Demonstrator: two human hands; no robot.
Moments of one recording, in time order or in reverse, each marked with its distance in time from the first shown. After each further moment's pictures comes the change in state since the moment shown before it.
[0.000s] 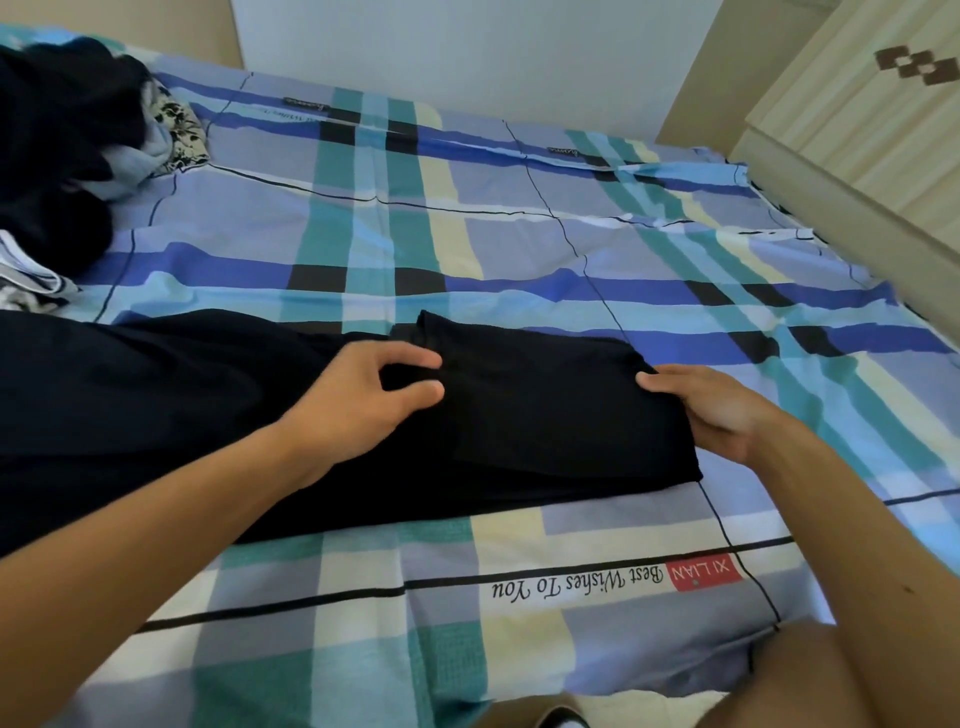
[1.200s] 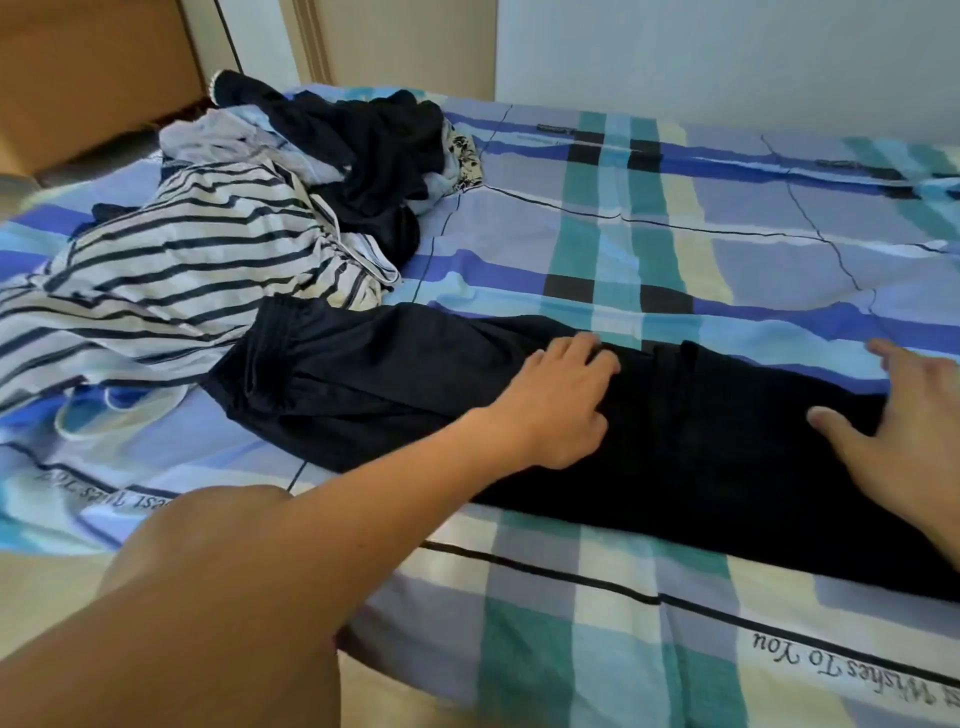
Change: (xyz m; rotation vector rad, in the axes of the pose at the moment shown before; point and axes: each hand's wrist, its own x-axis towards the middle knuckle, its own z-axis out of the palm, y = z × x) left_hand -0.017 -0.035 -0.051 0.813 -0.027 0.182; right_hand 0.000 -0.014 0.103 -0.733 0.406 -0.719
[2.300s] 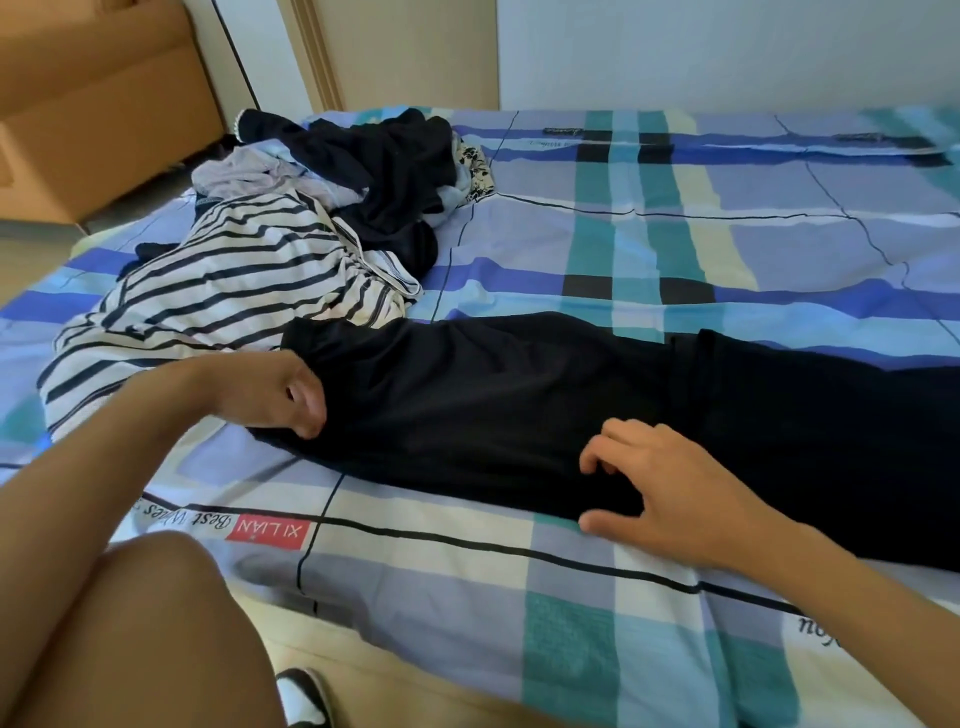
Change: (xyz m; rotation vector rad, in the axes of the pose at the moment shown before) left_hand -0.138 -0.195 -0.117 0.045 -0.495 -0.525; right_hand -0.062 -0.146 0.069 -0.053 -0.523 -0.745
